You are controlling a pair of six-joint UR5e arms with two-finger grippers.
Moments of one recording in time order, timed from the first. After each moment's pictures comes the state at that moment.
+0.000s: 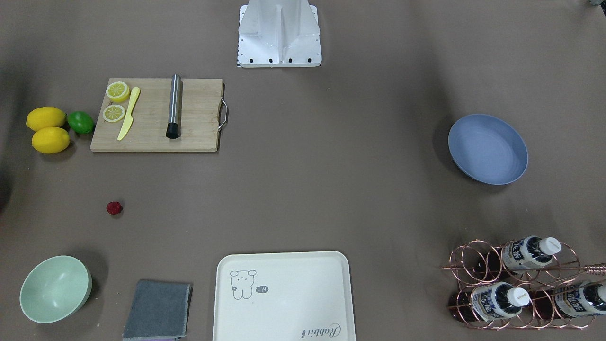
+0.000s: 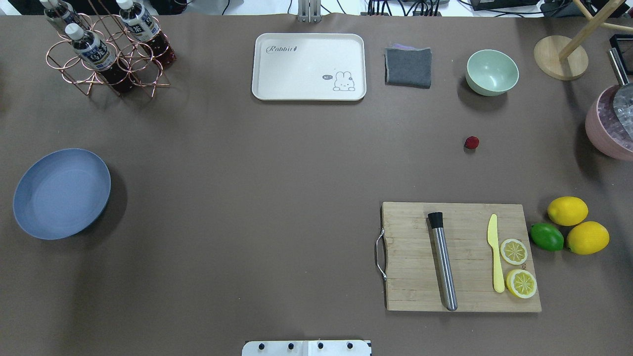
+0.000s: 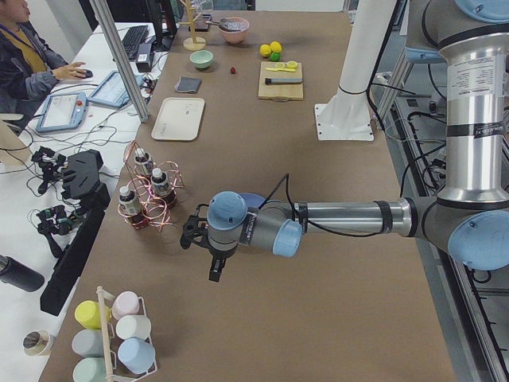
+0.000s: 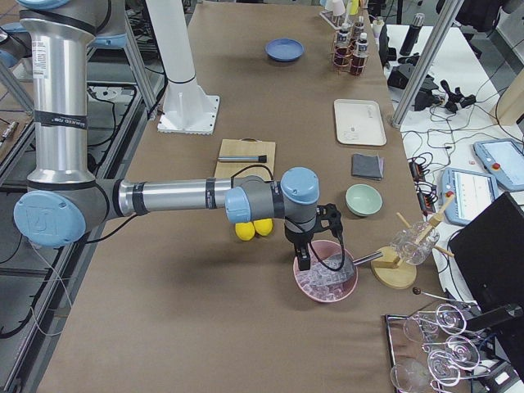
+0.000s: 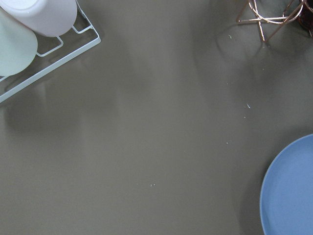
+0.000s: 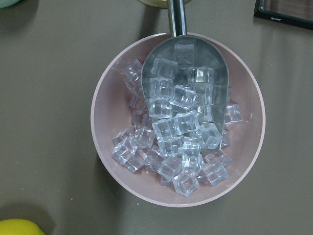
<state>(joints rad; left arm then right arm) -1.55 -1.48 -1.62 -1.86 -2.40 -0.02 1.51 -1.63 1.71 -1.46 2.29 -0.01</state>
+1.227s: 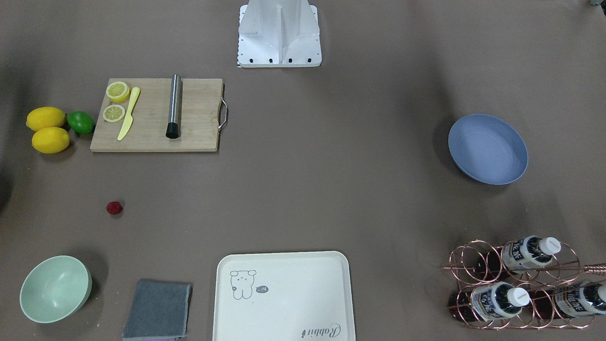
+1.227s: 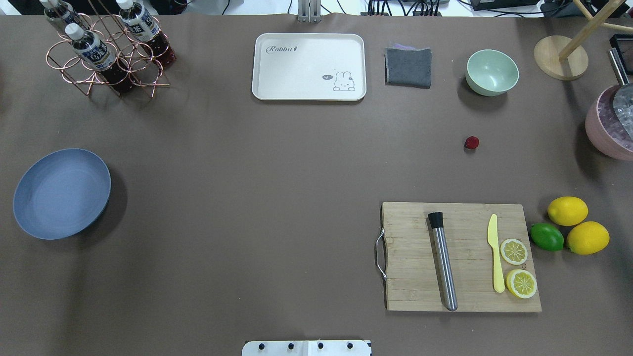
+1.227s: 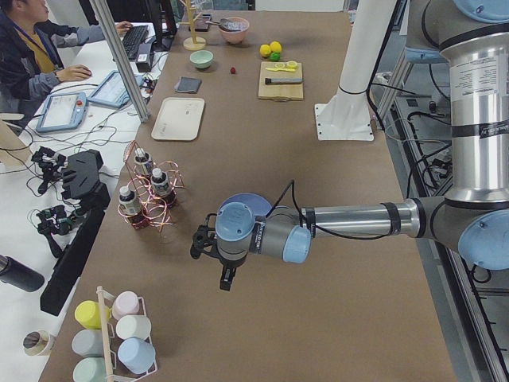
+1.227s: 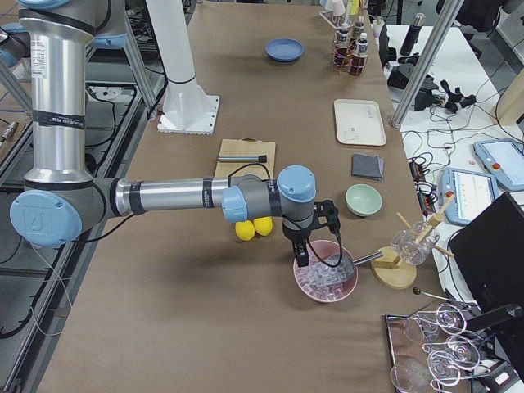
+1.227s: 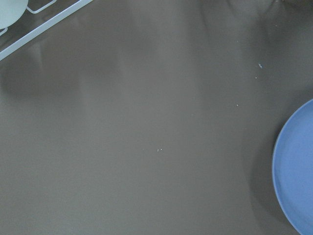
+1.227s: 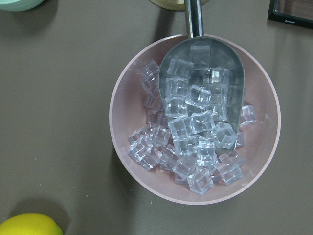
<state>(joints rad) -1.54 -1.43 -1.62 -1.88 -2.40 -0.01 1.50 -1.65 1.74 -1.44 2.33 -0.01</state>
